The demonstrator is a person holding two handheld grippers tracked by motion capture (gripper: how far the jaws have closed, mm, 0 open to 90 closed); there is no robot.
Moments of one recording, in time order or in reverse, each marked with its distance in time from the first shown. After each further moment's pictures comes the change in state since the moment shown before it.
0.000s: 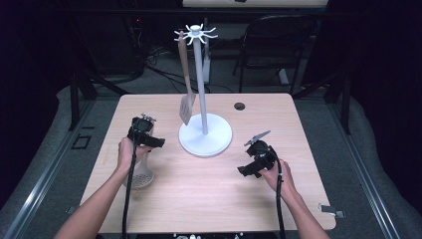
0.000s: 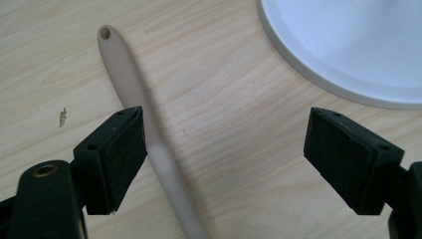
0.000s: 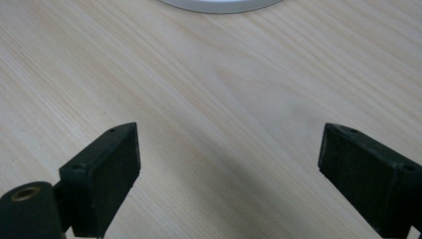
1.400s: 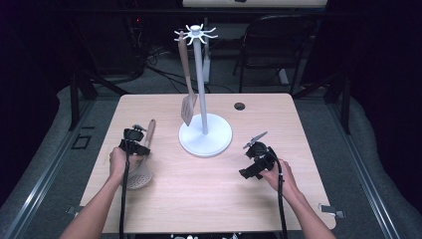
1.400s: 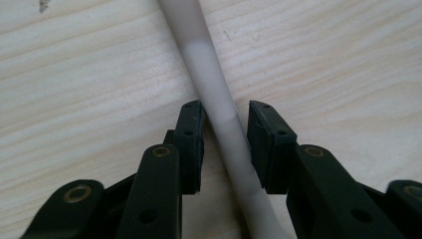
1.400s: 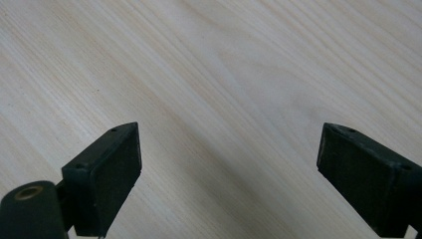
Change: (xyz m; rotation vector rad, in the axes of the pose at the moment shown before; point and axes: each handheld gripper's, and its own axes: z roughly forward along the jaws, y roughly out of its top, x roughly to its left) left arm 0.029 -0.039 0.025 0.179 -0.037 -0.101; right arm -0.002 -0.002 0.004 0.050 -0.002 -0.052
